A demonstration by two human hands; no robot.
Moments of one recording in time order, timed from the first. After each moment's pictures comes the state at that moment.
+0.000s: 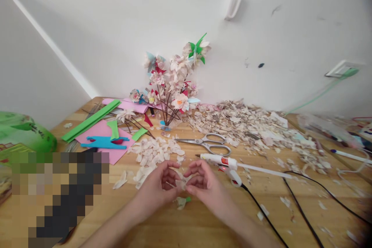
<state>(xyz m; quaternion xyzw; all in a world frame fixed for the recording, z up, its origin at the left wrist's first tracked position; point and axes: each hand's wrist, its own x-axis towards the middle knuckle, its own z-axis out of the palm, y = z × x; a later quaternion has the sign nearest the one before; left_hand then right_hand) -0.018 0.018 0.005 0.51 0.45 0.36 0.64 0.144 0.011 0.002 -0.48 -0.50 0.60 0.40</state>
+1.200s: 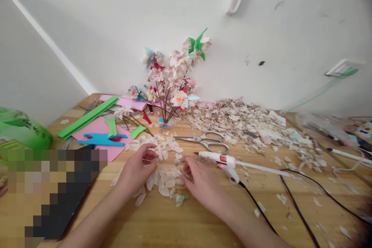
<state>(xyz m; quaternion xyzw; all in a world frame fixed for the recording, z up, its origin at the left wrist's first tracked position) -0.058 0.048 -0.010 0.59 0.57 0.40 0.40 0.142 0.024 0.003 -0.56 -0.76 0.25 0.19</state>
